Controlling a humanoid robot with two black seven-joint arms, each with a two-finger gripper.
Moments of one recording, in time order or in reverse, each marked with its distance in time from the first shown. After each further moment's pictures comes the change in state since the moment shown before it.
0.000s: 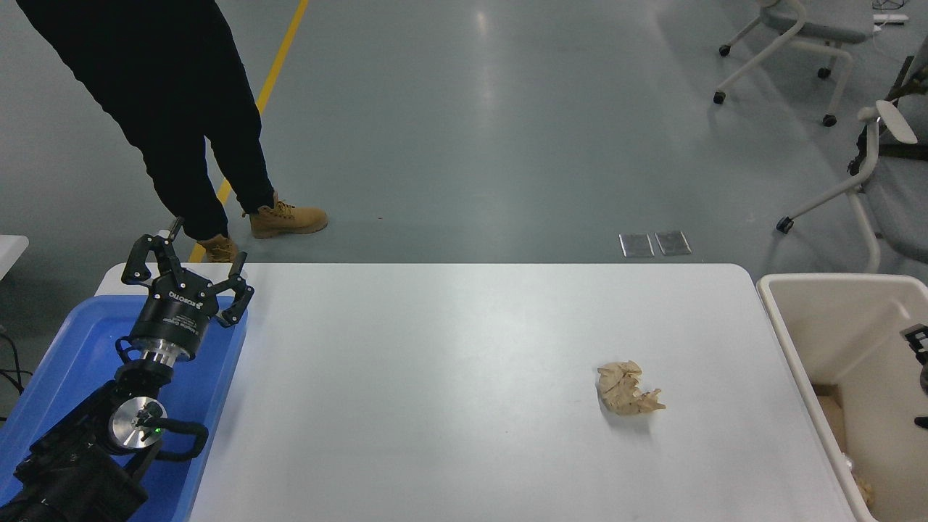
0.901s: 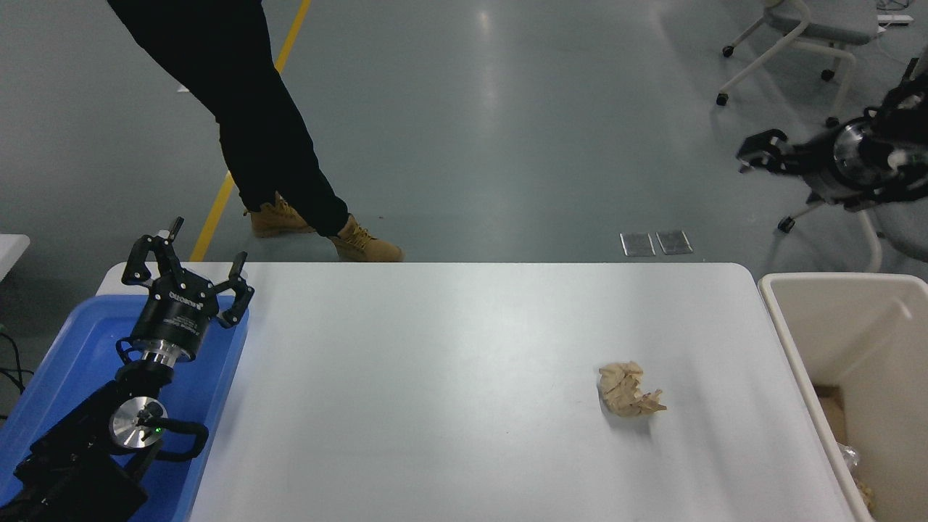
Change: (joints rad) left arm 0.000 0.000 0.000 0.000 0.000 0.000 0.000; right arm 1.100 0.058 -0.432 0.895 -0.016 0.410 0.001
